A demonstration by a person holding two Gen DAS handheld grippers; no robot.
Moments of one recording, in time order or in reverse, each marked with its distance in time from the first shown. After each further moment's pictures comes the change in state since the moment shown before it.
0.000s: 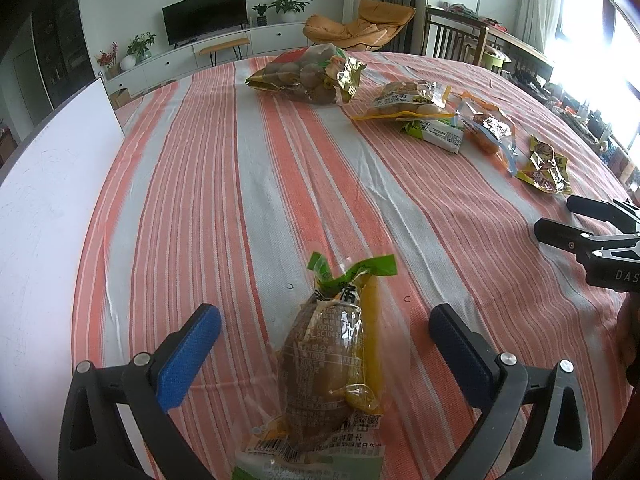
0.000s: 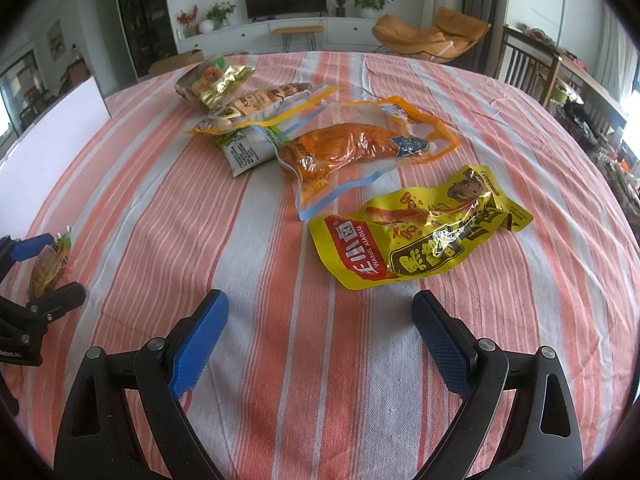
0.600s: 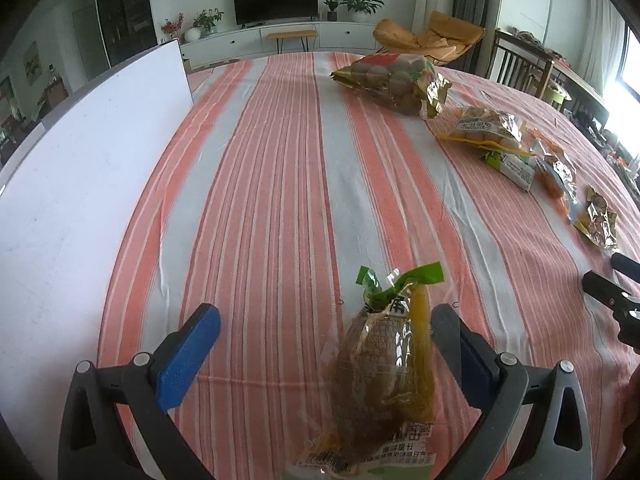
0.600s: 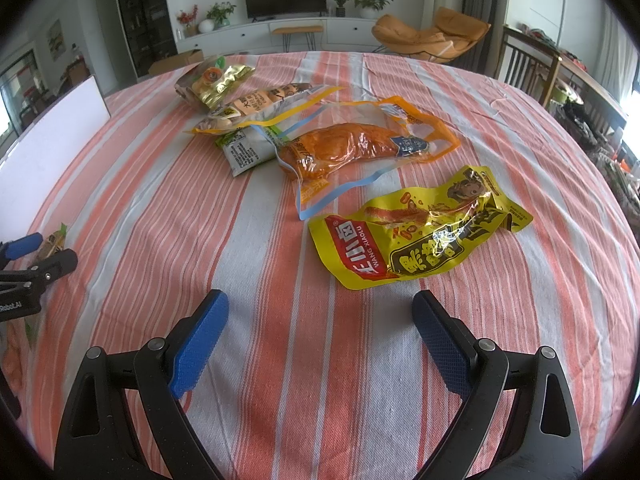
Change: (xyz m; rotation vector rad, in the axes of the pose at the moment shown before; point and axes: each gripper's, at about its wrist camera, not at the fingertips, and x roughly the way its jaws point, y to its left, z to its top) left arm 0.002 0.030 -0.002 -0.199 -0.004 0.142; right arm 0.000 0.000 0.000 -0.001 0.000 0.000
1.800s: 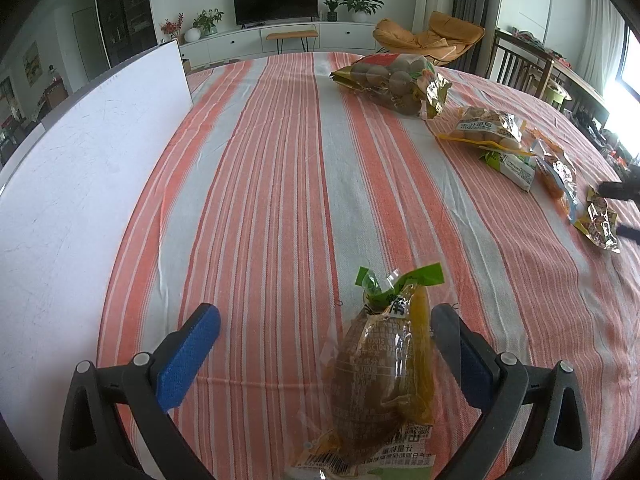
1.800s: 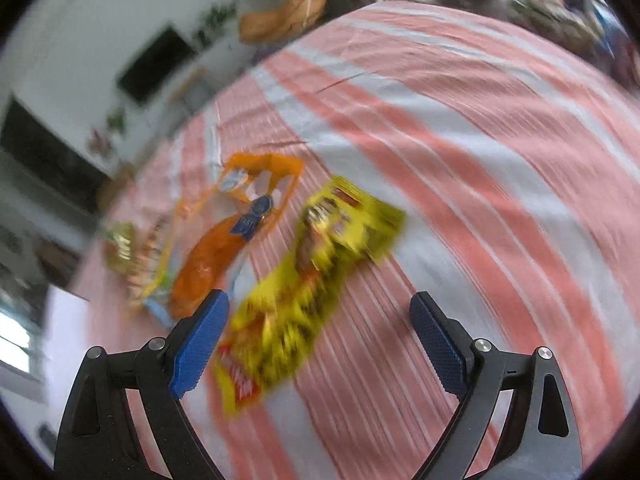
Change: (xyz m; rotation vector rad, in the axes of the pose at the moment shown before) left arm -0.001 0.000 0.000 0.003 0.004 -0.003; right arm 0.019 -0.136 0.044 0.603 0.060 0.037
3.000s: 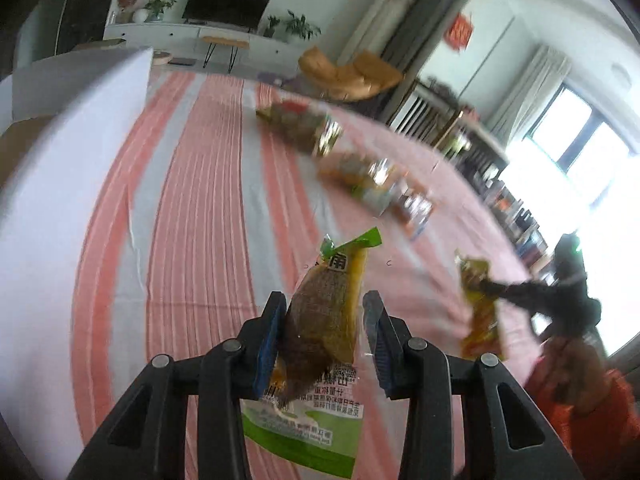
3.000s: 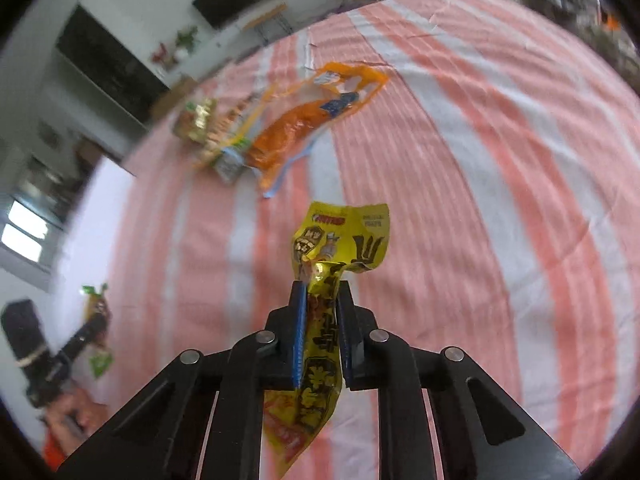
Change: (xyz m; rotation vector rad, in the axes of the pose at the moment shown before) left arm -0.113 0.043 -0.025 -0.120 -0.091 -0.497; right arm -0.059 -0.005 -0.074 -0.214 0.147 0.226
